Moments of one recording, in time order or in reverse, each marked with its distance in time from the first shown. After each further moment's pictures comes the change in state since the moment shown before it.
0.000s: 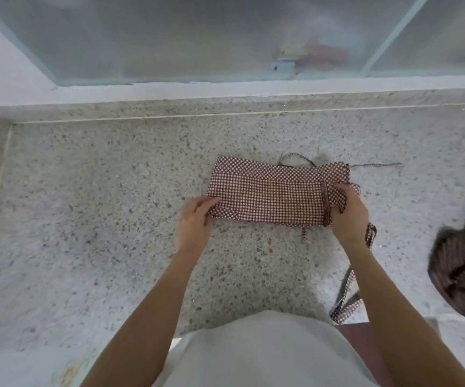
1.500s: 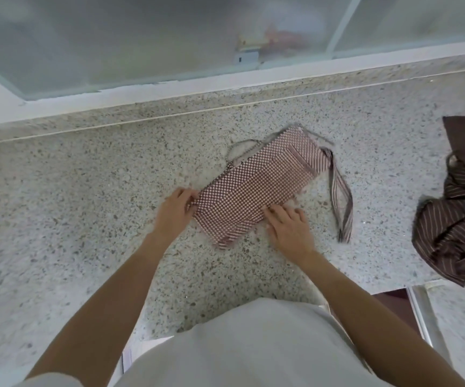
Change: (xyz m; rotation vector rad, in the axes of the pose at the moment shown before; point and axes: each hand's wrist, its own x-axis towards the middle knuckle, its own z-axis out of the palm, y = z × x) left_hand 0.036 -0.012 -0.014 0.097 -0.363 0.019; right_hand -0.074 0.001 0.051 -0.491 -0.248 -0.543
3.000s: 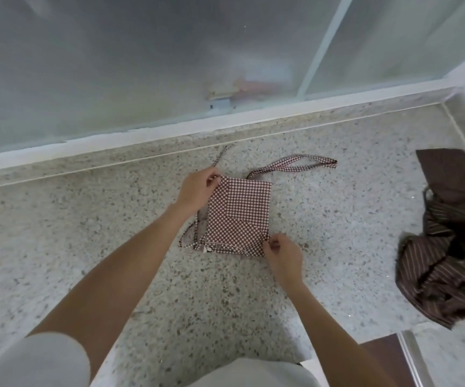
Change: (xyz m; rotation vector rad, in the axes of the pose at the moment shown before) left_hand 0.163 0.106 -0.003 -0.142 -0.053 0.040; right_hand 0.046 0.023 -0.024 0.691 0.040 0.691
